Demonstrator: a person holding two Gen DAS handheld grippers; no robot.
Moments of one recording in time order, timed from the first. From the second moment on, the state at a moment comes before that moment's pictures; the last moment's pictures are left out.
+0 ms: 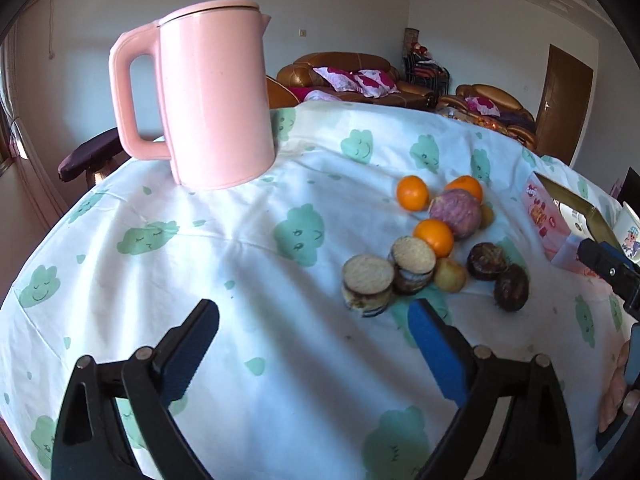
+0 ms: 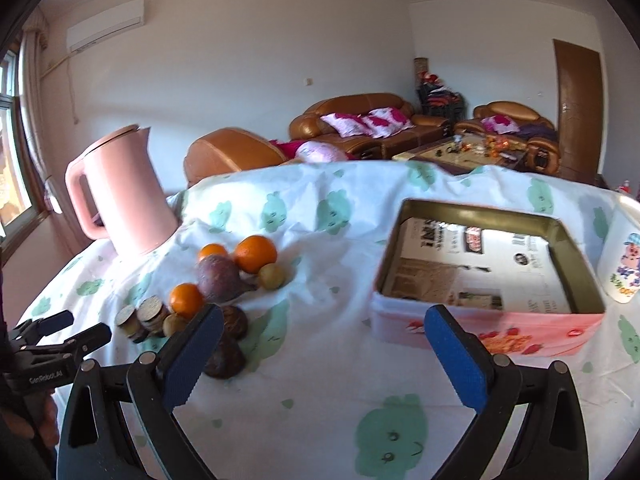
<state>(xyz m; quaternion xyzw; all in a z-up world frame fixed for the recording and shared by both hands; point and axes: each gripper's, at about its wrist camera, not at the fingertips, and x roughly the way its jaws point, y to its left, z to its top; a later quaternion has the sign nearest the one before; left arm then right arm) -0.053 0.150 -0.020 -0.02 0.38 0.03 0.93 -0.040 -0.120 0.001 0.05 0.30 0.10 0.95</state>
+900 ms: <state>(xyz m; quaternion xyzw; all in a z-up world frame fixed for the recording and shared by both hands) -0.001 0.129 -0.039 0.02 0.42 -0.06 0.90 -0.013 -0.073 -0.027 0.01 0.42 0.18 0.89</state>
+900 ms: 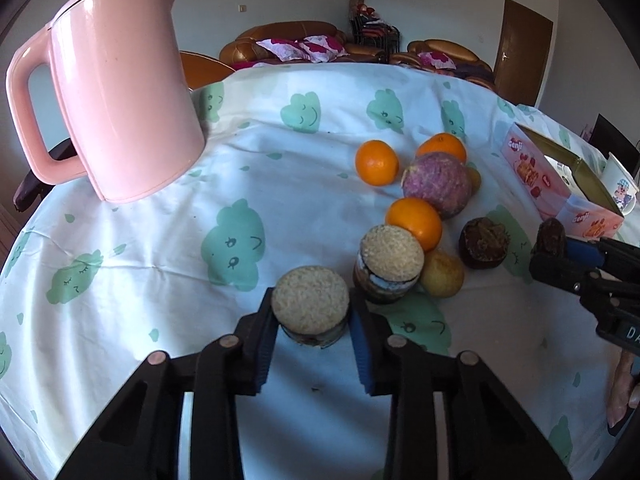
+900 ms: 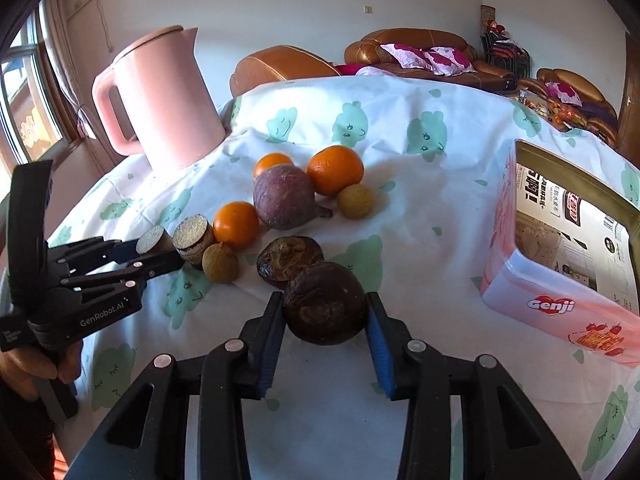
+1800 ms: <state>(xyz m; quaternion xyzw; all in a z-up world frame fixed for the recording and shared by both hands) 0.031 -0.134 0.013 0.07 0.32 -0.23 0.92 -0.005 -0.279 0.002 0.03 0.34 0.01 0.94</state>
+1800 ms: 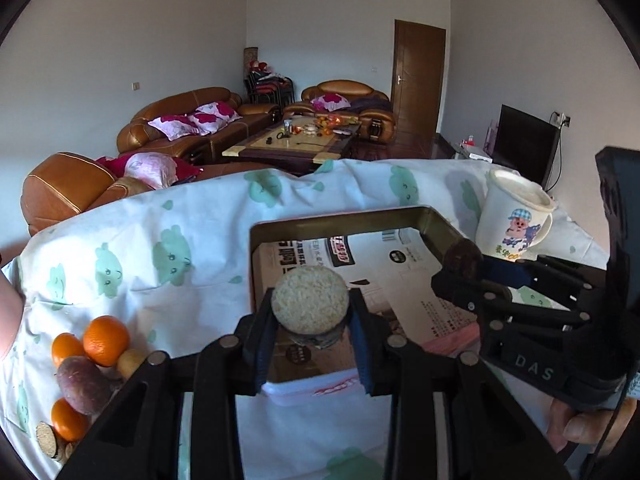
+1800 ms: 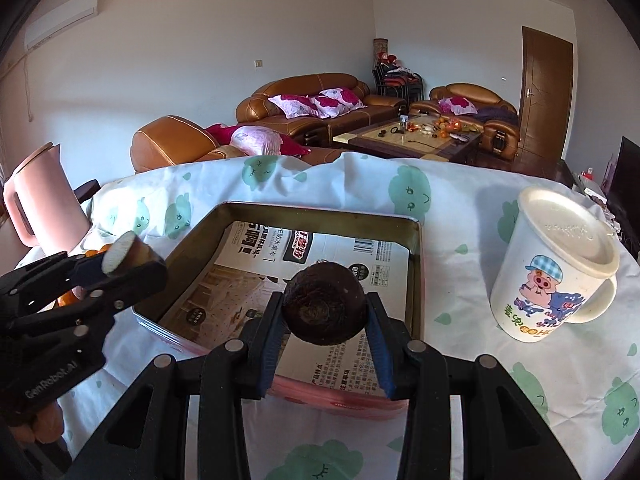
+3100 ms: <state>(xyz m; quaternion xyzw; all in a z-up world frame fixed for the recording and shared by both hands) -0.002 -0.107 0.007 0.09 0.25 -0.11 0.96 -0.028 -0.295 0.010 0.08 0.22 -0.04 0.97</state>
